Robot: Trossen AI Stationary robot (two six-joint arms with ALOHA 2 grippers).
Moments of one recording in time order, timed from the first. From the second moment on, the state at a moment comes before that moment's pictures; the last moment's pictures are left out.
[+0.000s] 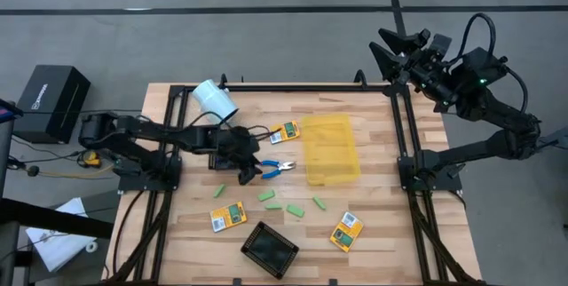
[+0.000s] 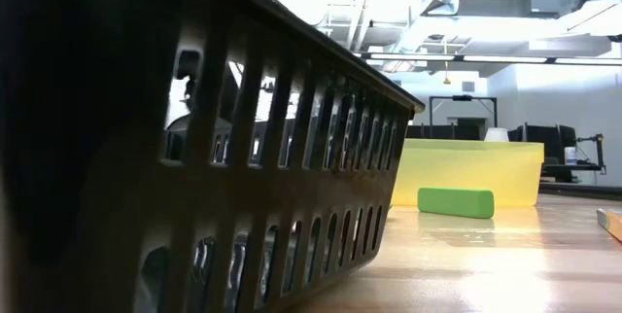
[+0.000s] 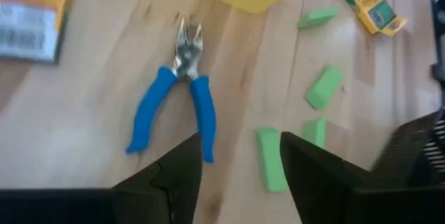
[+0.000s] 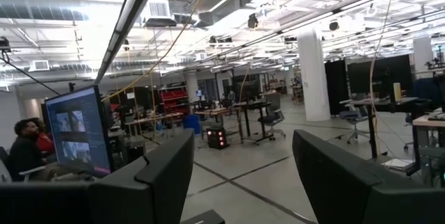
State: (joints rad) left arm 0.09 1.38 0.76 -0.22 0.15 -0.33; right arm -0.13 0.98 1.41 -0.07 0.42 0.01
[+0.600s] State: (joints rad) left arm 0.15 1.57 0.85 -0.28 0.07 -0.07; right arm -0.13 0.98 1.41 -0.07 0.42 0.03
